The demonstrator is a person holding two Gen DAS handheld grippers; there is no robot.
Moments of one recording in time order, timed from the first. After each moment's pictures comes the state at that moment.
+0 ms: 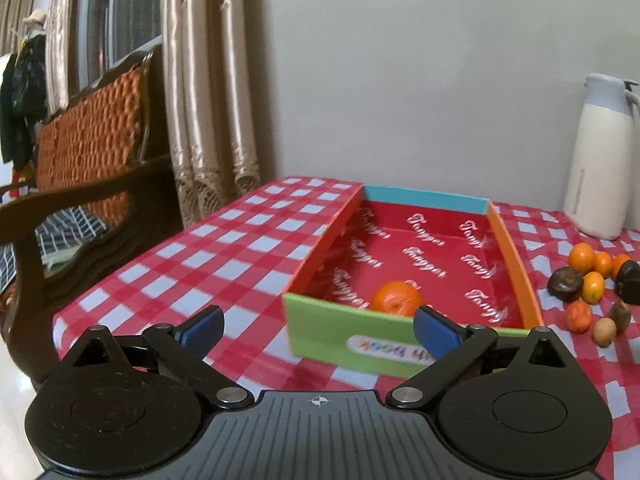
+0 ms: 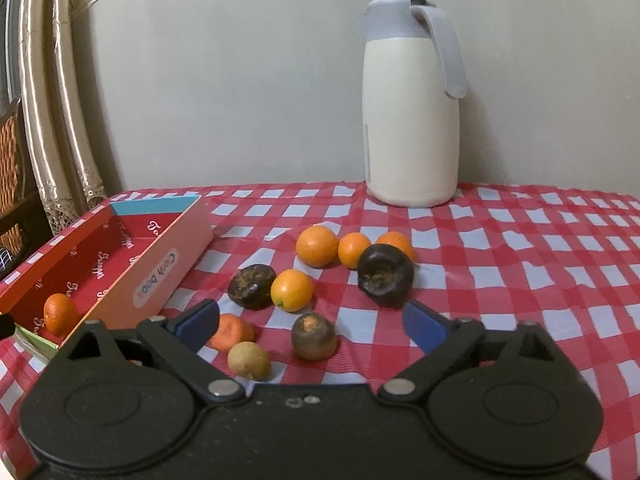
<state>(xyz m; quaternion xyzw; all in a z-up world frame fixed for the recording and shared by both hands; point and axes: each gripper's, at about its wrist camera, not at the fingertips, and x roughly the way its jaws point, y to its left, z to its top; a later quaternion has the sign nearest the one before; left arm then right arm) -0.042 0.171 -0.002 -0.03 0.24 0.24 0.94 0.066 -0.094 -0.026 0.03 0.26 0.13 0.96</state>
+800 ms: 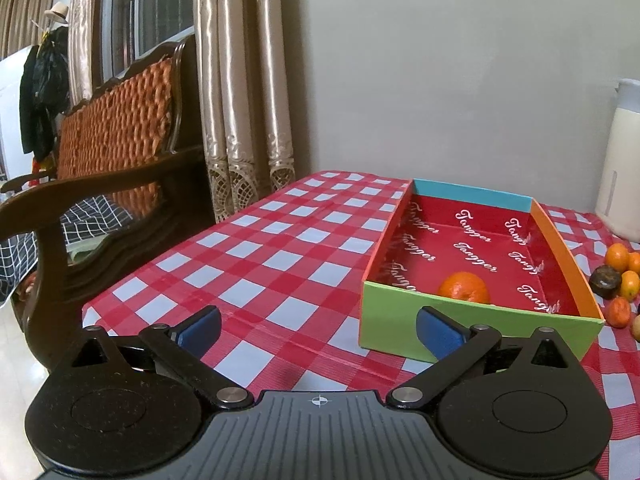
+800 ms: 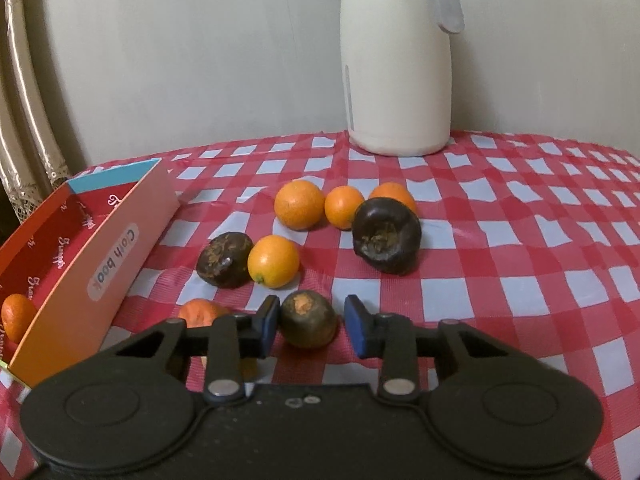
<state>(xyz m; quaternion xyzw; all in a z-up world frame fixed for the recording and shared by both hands) -0.056 0.204 -0.010 -0.03 0.23 0.27 0.93 0.098 -0.078 -0.049 0.04 0.32 0.08 0.94</state>
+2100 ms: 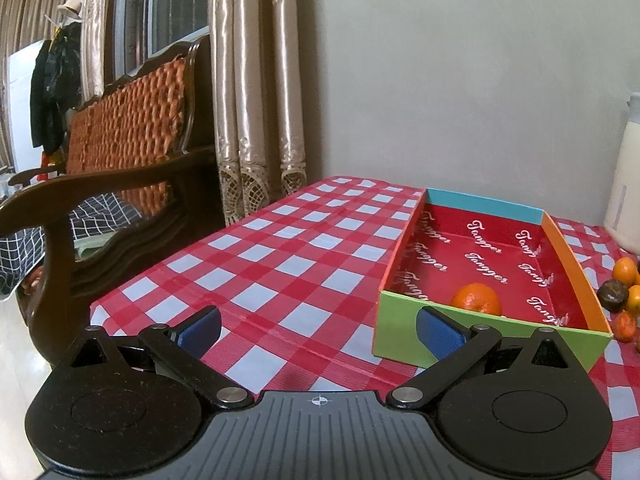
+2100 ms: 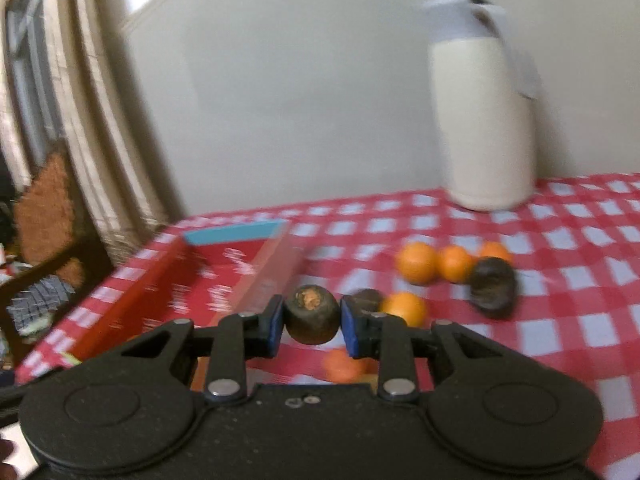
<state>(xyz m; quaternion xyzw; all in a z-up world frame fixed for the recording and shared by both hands) -0.059 0.213 -0.009 -0.04 0.22 0.28 0.93 0.068 -0.051 -0.008 0.10 0.24 0.22 0.94</state>
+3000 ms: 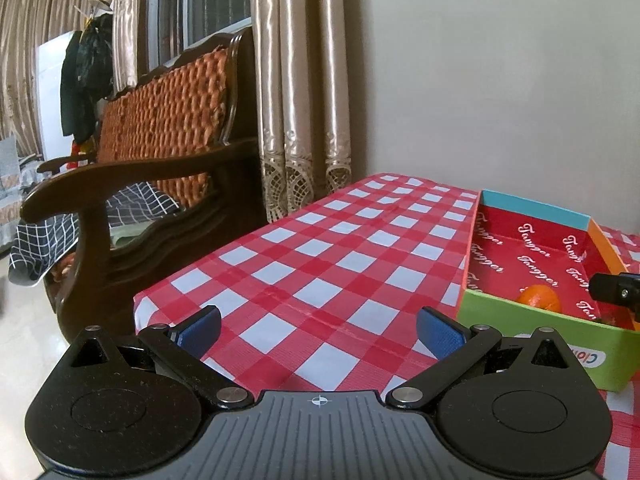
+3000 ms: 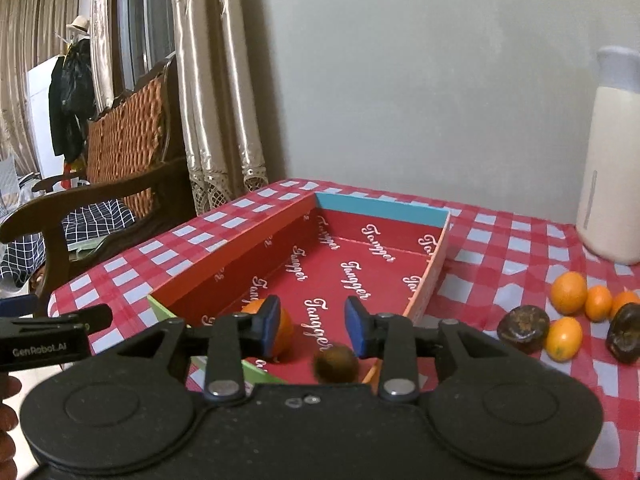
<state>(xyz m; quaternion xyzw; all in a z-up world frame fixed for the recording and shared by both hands) -0.075 0.246 -0.013 -0.05 0.22 0.32 0.92 0.045 0.047 -0.011 -0.02 0.22 0.32 0.92</state>
